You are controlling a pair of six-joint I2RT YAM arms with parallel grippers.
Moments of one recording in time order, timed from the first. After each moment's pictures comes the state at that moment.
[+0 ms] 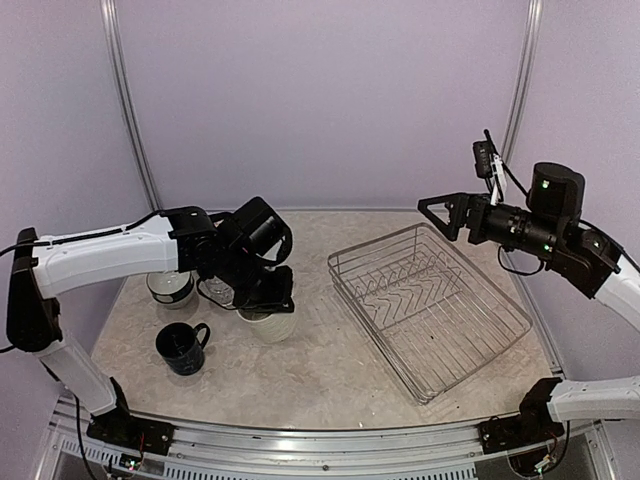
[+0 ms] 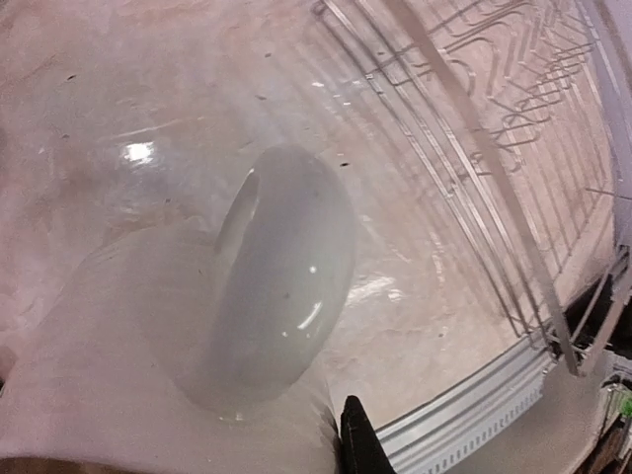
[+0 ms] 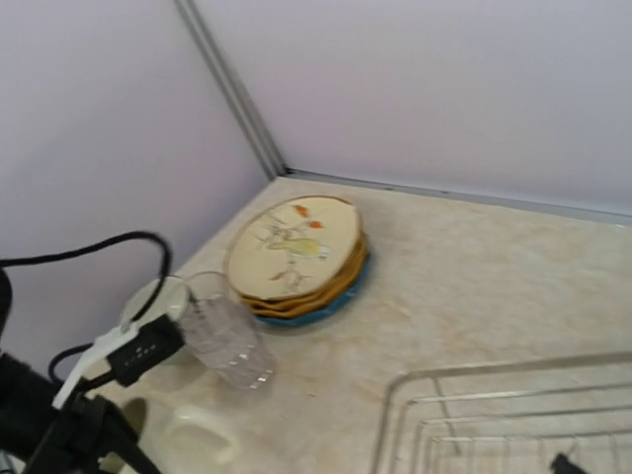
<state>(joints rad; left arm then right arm) -0.95 1.60 1.39 -0.78 0.09 -0.78 0.61 0.94 1.02 -0.23 -0.19 0.35</state>
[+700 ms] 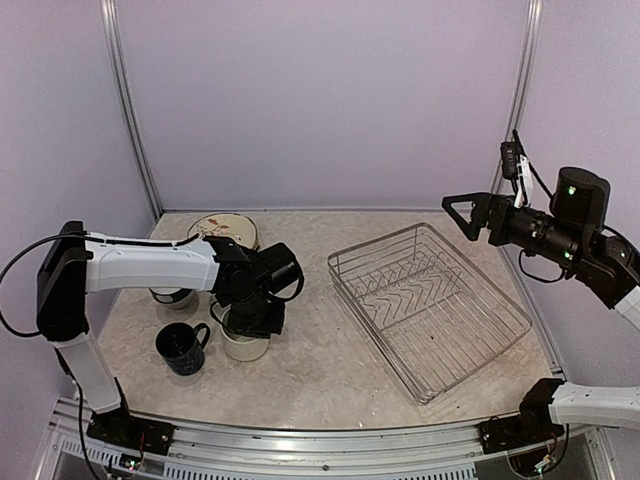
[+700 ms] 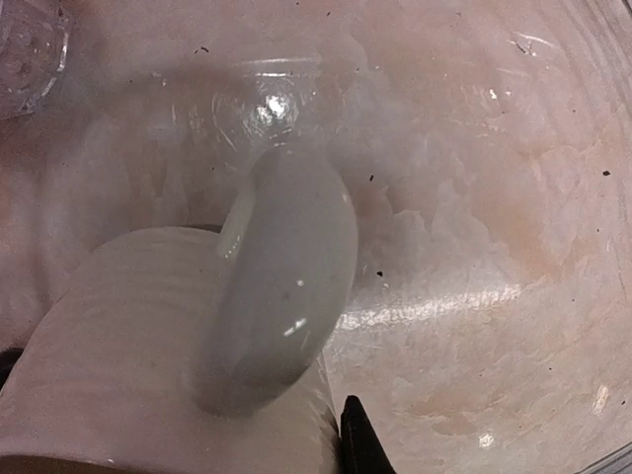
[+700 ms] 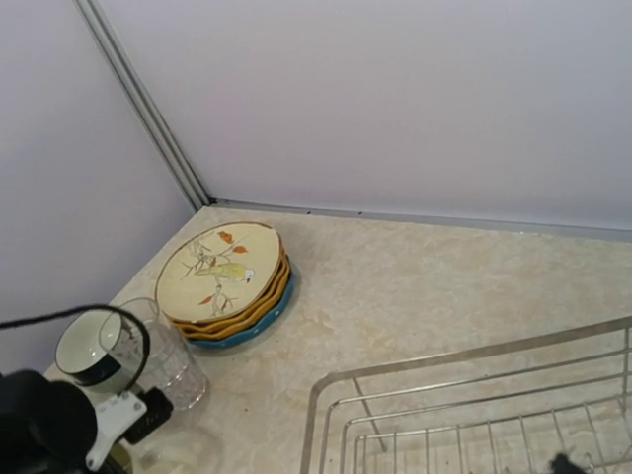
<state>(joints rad) -0.94 1.77 1.28 -0.87 -0.16 -0.81 0.61 0.82 1.03 -0.35 -0.03 0.34</state>
